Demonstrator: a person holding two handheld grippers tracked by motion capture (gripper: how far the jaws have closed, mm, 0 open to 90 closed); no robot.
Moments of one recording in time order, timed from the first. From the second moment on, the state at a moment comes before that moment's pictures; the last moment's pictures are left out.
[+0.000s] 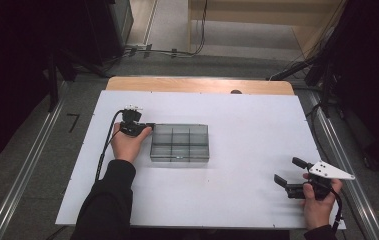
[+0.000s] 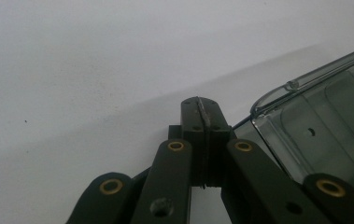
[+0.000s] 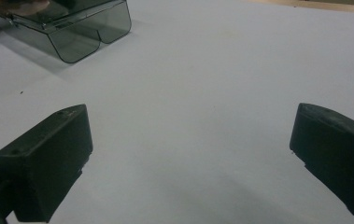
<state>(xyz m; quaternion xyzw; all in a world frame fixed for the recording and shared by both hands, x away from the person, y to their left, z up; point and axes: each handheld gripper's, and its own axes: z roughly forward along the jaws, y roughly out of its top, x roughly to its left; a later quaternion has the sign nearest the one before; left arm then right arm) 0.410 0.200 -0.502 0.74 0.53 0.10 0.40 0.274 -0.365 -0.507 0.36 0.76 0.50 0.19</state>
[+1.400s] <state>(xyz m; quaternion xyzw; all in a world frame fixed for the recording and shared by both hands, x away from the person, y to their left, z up) 0.390 0.169 -0.496 0.75 0.51 0.08 0.41 0.274 -0.363 -0.508 0.36 0.77 0.50 0.20</state>
